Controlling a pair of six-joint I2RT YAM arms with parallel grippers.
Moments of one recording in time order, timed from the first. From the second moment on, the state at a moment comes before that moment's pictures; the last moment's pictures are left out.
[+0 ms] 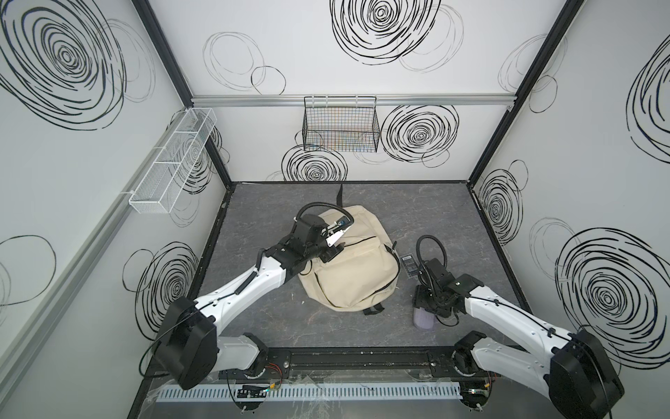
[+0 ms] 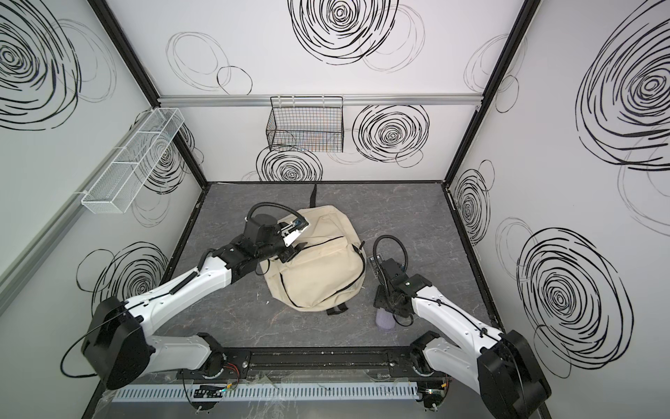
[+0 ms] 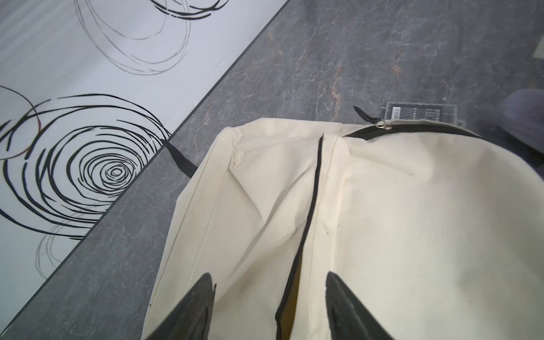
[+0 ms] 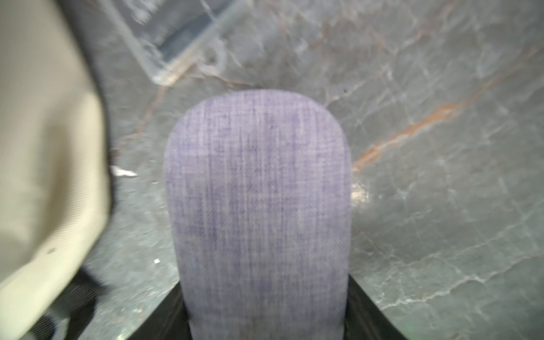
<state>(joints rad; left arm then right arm) -0.56 1.38 0.97 -0.22 0.07 0.40 0.51 1.03 0.53 -0.78 0.03 0.82</state>
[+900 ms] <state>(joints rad) -0.63 1.77 1.22 -0.34 0.02 0.43 0.51 0.99 0.69 -0.72 -0.06 0.75</state>
